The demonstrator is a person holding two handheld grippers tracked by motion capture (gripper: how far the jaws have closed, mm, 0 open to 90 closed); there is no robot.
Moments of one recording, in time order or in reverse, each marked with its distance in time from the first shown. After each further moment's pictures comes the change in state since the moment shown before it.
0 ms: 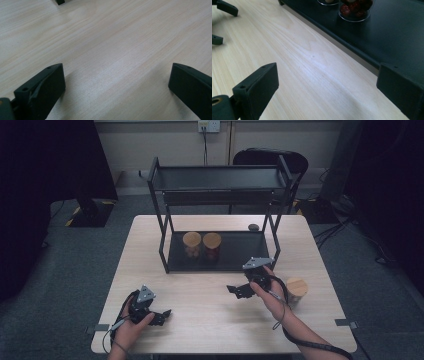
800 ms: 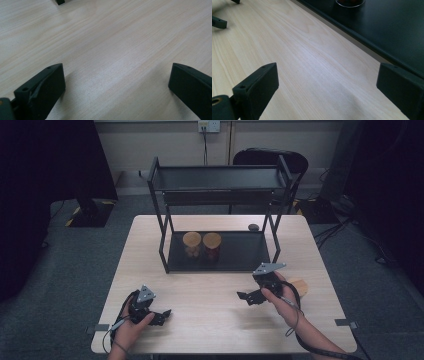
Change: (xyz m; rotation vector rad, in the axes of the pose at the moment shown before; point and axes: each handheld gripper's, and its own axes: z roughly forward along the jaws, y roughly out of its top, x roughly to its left) left arm 0.000 0.000 0.000 0.000 0.000 0.000; right arm -0.008 -0.017 -0.025 0.025 0.006 -0.007
